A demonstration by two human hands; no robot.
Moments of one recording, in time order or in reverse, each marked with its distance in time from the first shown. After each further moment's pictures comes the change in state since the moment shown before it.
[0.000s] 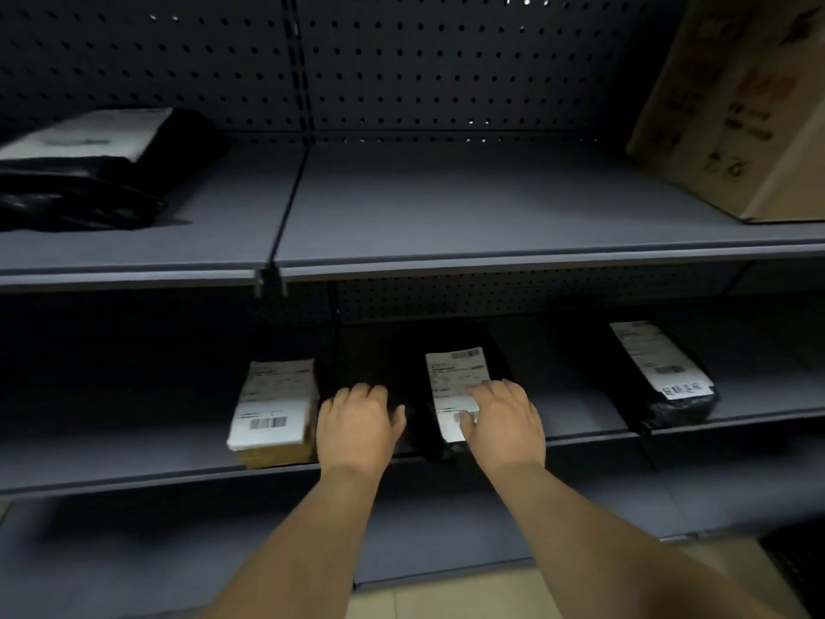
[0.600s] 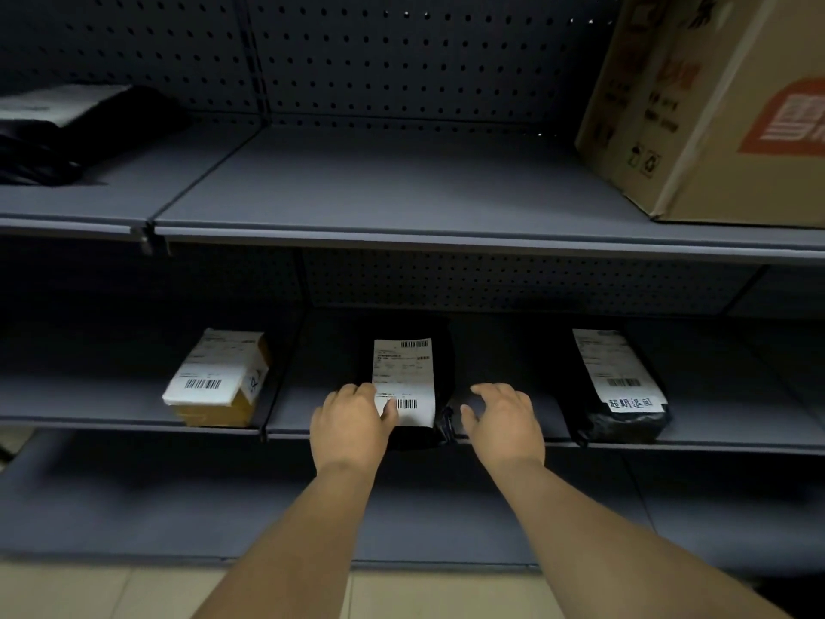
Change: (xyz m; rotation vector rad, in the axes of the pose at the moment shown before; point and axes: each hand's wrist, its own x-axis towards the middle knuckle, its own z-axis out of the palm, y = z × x) left_hand -0.027 0.109 0.020 -0.093 0.013 -0.241; right_hand 0.009 0.112 -0.019 0.212 -0.058 0.018
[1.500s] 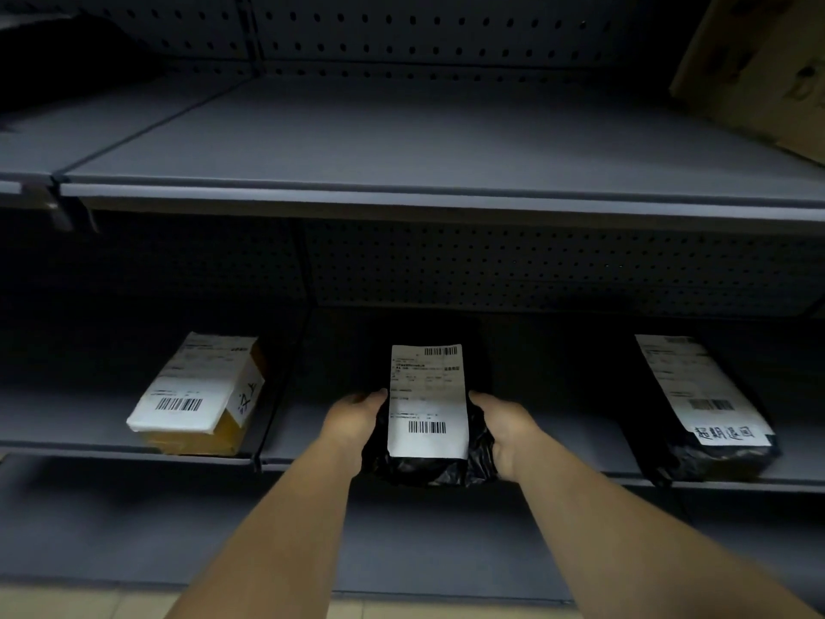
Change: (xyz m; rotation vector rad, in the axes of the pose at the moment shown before) left_hand 0.087 -0.046 0.081 -1.163 -0.431 -0.701; right_hand 0.077 -0.016 0.076 1.113 -0.437 0.747
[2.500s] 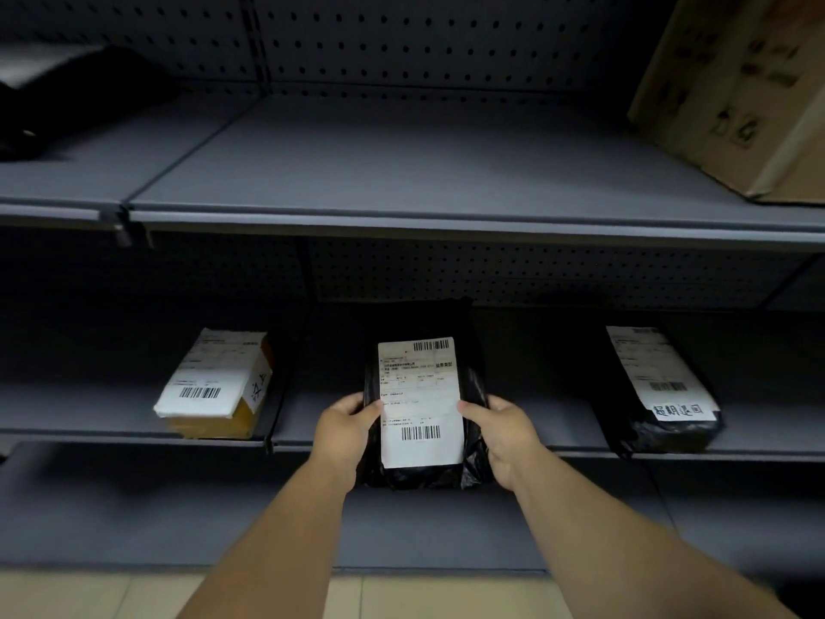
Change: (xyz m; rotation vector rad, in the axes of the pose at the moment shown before) left_hand -0.054 -0.011 -0.014 -0.026 0.003 0.165; right_hand -0.050 0.017 -0.011 0.010 -0.008 -0.209
